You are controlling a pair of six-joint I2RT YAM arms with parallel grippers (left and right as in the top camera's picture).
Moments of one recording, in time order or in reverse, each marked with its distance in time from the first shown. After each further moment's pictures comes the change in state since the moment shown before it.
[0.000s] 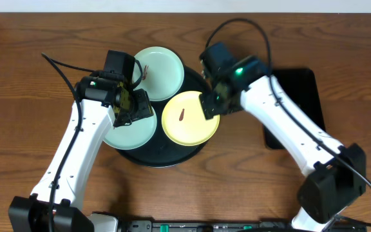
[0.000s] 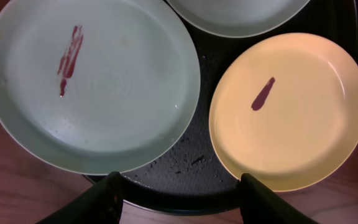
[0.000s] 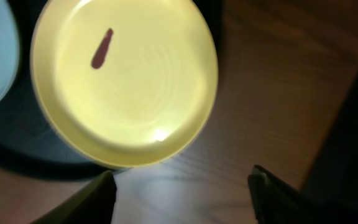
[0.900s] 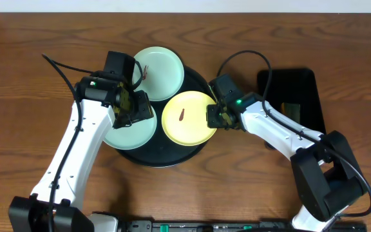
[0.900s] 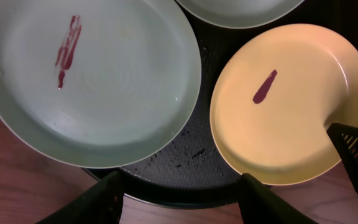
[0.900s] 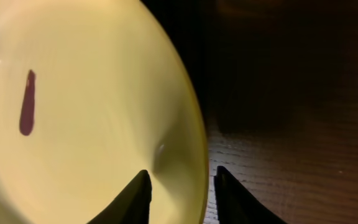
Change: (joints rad) left arm 0.000 0.000 0.000 -0.020 0.011 0.000; right arm -0.053 0.000 -0.444 0.583 -0.058 0.175
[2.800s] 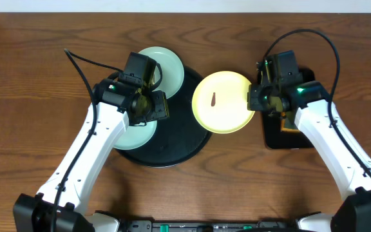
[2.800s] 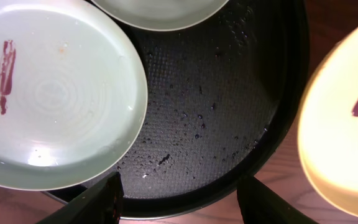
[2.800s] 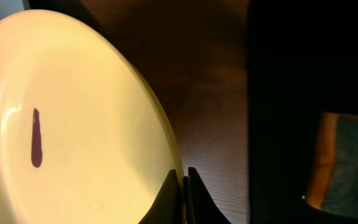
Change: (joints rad) left arm -0.131 0.000 0.000 0.084 0.003 0.000; right arm -0.265 -0.280 0.055 -0.207 -0.011 -0.217
